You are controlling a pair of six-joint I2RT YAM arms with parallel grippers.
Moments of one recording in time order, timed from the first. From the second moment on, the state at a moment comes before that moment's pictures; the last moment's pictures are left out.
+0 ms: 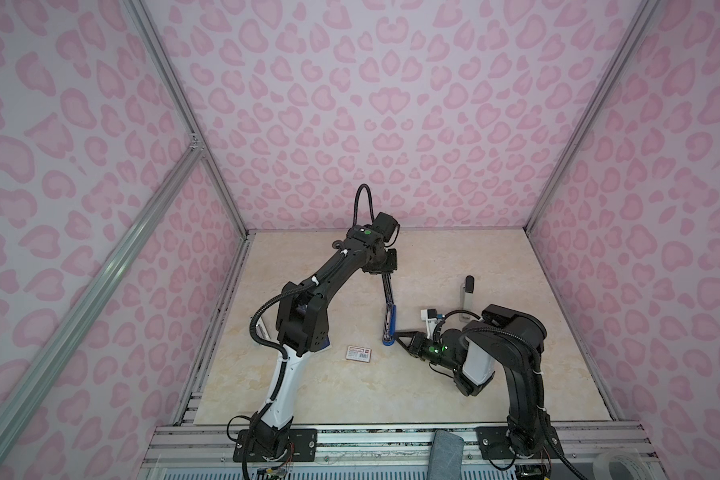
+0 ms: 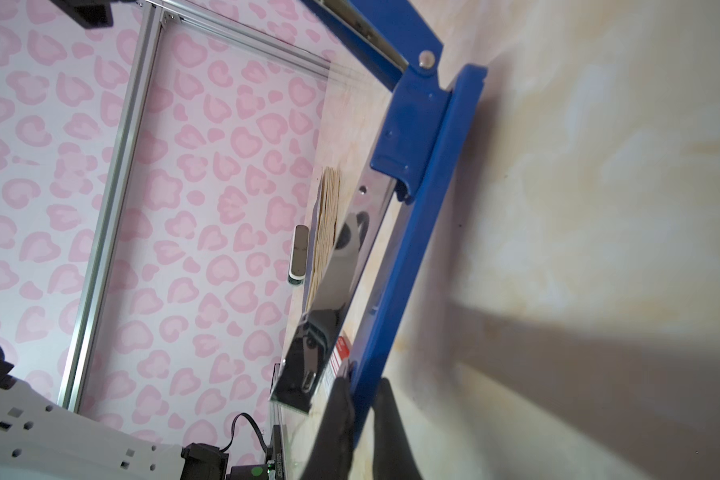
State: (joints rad) left arm -0.57 2.30 2.22 -1.04 0.02 -0.51; right arm 0.67 2.09 0.32 1.50 -0.37 1.16
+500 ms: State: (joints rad) left arm -0.52 2.42 2.29 -1.04 0.00 -0.47; right arm 0.68 2.04 0.32 1.40 -0.43 1.08
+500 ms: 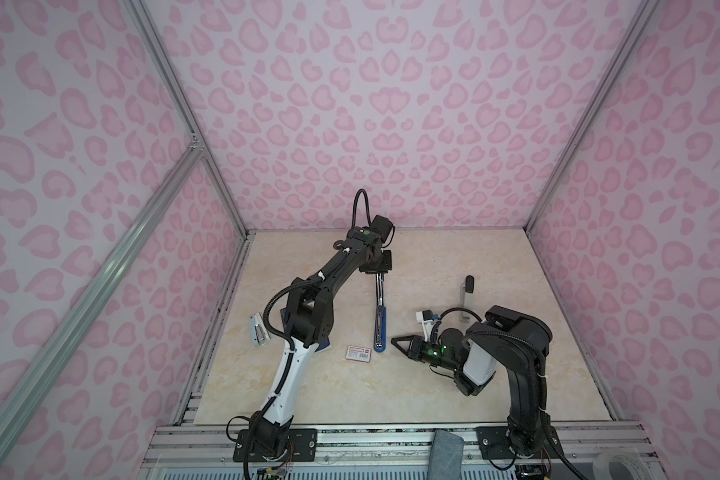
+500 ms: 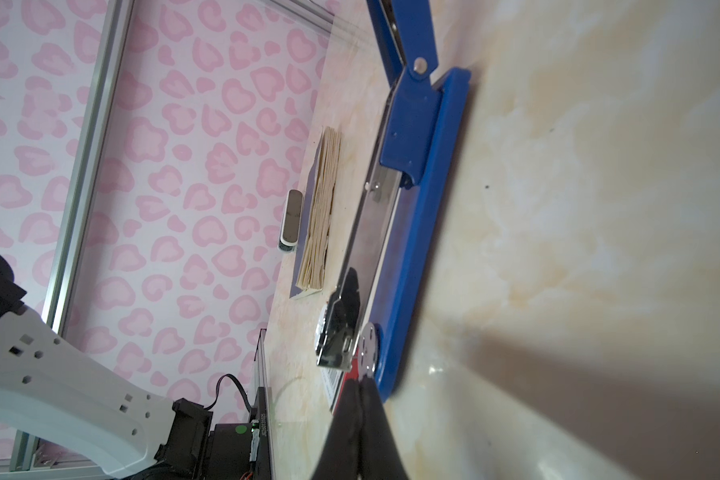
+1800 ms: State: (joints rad) left arm -0.81 1.86 1.27 -0.71 -0.08 -0.66; right arm 0.65 1.22 0.40 0.05 -0.08 0.74
